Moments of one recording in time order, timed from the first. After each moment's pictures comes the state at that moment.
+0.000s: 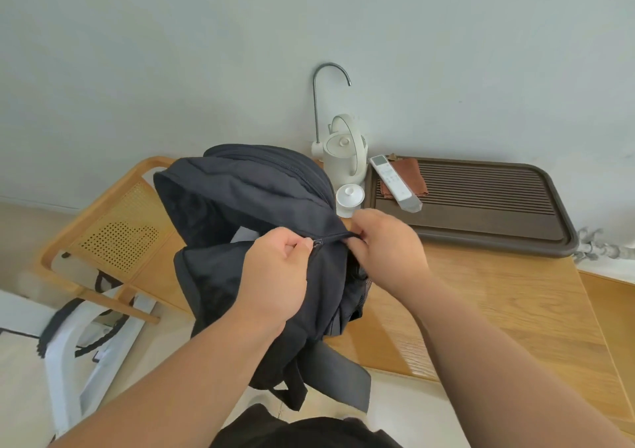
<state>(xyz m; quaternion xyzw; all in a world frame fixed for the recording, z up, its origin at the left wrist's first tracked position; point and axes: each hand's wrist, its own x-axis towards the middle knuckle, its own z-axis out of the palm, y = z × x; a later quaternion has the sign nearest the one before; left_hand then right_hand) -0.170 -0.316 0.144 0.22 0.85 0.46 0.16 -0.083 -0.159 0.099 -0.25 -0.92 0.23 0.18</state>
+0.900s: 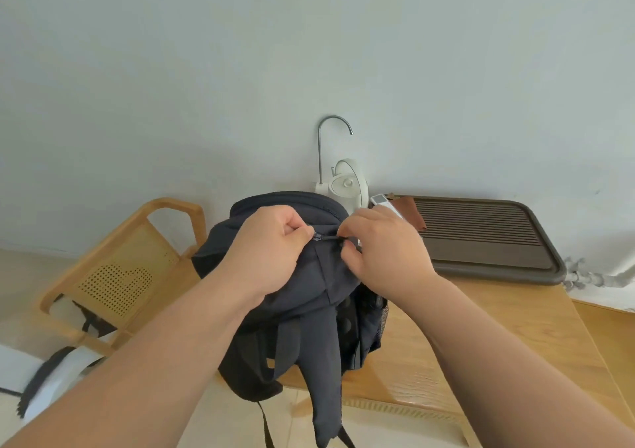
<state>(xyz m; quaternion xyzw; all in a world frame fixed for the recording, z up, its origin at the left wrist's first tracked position) -0.227 -0.334 0.231 0.35 0.84 0.39 0.15 -0.106 -0.198 0.181 -0.19 -0.93 0.11 0.28</state>
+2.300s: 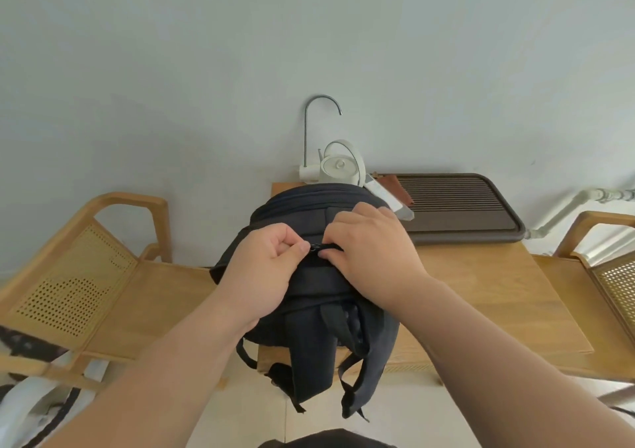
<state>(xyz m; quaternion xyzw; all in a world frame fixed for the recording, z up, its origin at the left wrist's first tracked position) -0.323 -0.409 0.185 0.40 0.74 0.46 0.29 -0.185 -0.299 0.195 -0.25 -0.96 -0.03 0.14</state>
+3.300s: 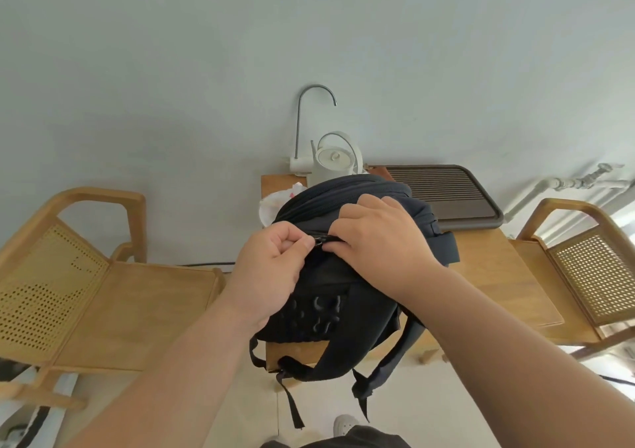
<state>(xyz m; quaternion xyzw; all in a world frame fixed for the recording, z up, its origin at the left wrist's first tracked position) -0.367 -0.426 0.164 0.39 0.64 0.54 0.38 -0.226 -0.320 0.196 -0.27 -0.95 -0.11 0.10</state>
